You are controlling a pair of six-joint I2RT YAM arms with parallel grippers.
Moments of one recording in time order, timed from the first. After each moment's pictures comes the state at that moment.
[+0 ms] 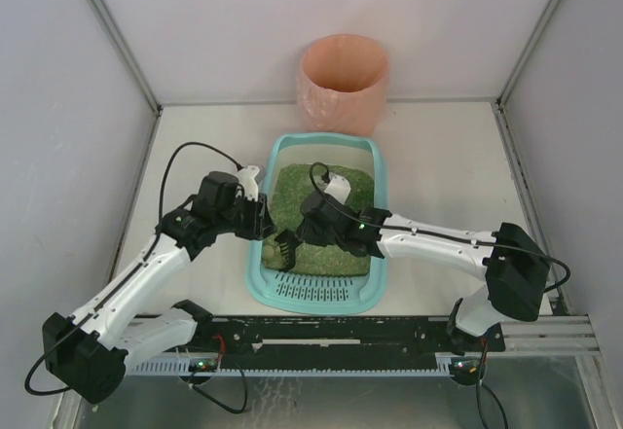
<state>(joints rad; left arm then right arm) -0.49 1.00 0.83 -0.60 0.22 -0.31 1.08 1.54 1.13 -0.39 0.27 1.07</state>
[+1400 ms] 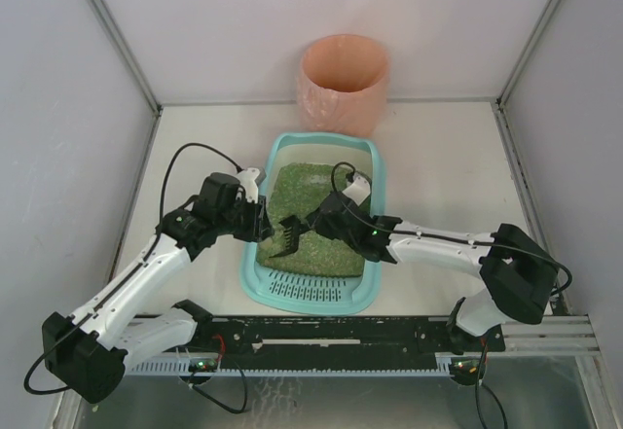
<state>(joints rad) -0.52 0.99 0.84 -0.64 0.18 -0.30 0.99 1.50 0.89 -0.05 0.36 1.19</state>
